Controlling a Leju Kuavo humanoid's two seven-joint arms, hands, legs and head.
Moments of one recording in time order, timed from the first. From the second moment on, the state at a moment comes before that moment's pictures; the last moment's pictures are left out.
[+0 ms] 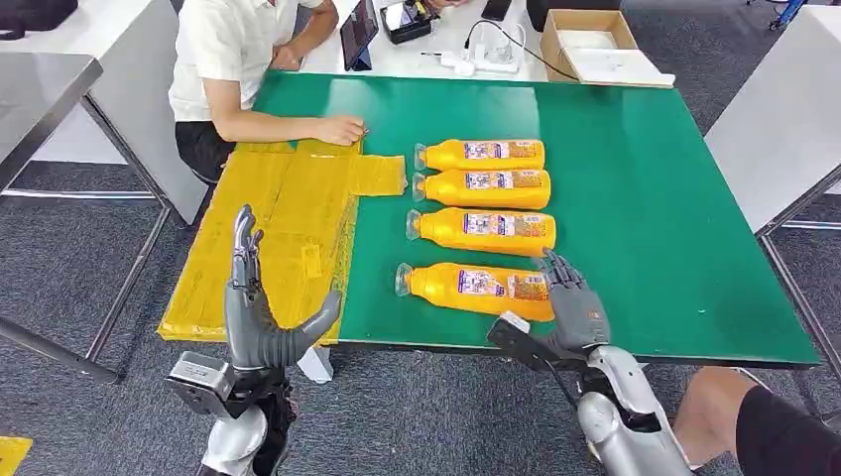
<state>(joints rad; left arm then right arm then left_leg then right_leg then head) 0.01 -0.26 -0.29 -1.57 -0.31 0.21 -0.60 -0.20 -0.15 0.32 -1.27 1.10 -0.09 -0.10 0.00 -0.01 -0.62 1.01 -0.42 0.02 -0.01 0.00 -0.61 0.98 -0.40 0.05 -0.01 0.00</state>
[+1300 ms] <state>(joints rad) -0.02 -0.25 -0.31 -1.54 -0.27 0.23 -0.59 -0.40 -0.10 0.41 -0.96 1.15 -0.07 -0.06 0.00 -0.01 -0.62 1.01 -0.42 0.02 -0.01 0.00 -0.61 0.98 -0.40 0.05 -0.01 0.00</state>
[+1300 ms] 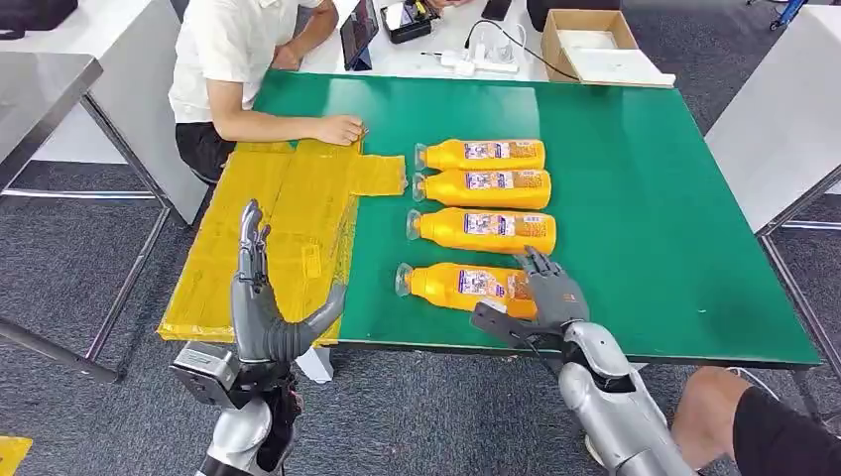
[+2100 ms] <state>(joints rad) -0.03 -0.25 -0.32 -1.53 -0.27 0.23 -0.59 -0.53 -0.09 0.44 -0.71 1.08 0.02 -0.12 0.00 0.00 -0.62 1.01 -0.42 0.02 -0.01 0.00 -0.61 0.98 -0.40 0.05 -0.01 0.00</state>
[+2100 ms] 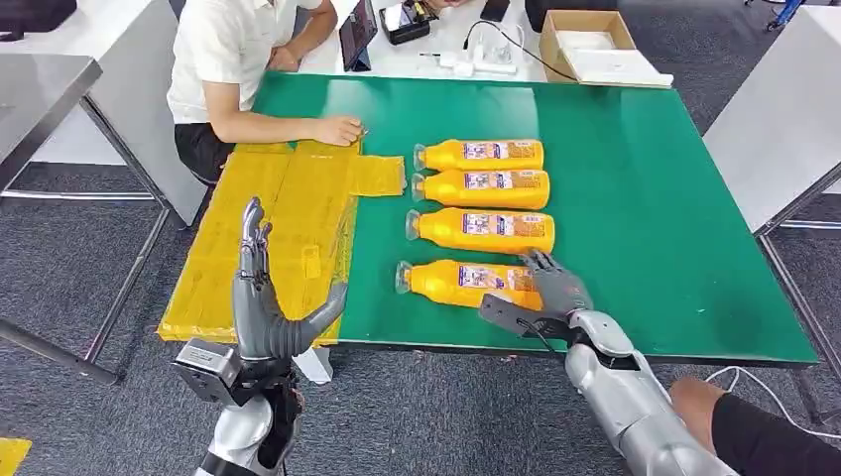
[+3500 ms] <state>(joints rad) 0.02 -0.24 -0.48 -1.31 0.11 0.17 -0.55 0.12 0.01 0.25 -1.32 0.40 -0.23 -0.51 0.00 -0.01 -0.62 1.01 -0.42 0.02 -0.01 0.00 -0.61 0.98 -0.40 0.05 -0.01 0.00</state>
